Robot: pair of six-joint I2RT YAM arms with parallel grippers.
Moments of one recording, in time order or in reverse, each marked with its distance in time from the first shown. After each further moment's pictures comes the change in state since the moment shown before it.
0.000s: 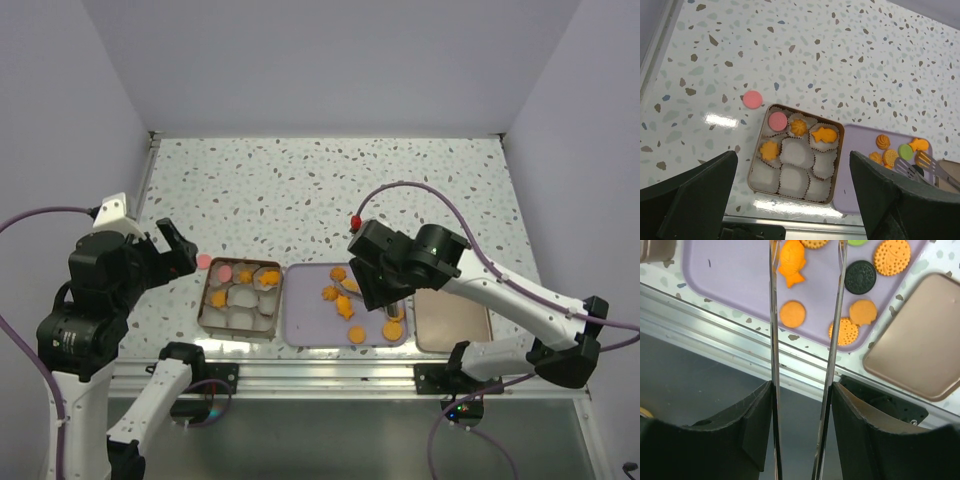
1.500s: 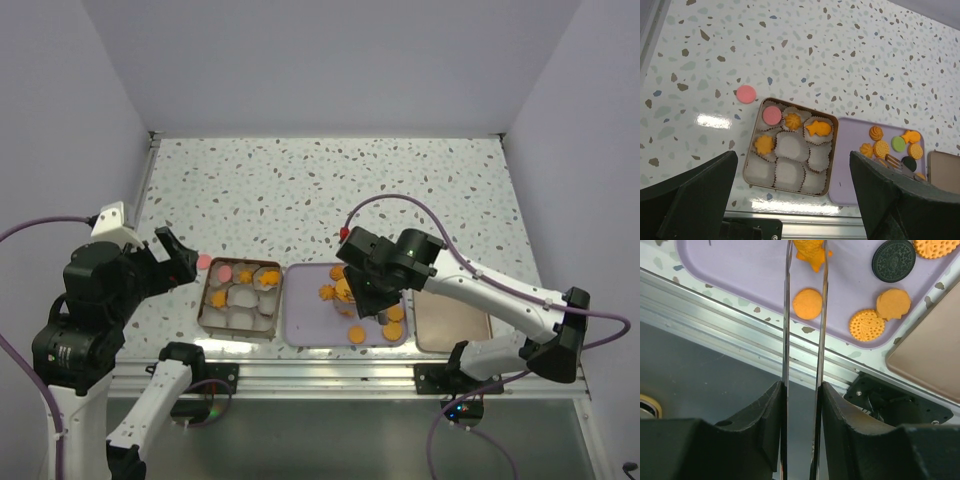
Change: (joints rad) left arm 0.000 -0.042 -0.007 -0.023 0.048 -0.008; right arm 0.000 0.041 -0.132 0.093 -0.106 0.028
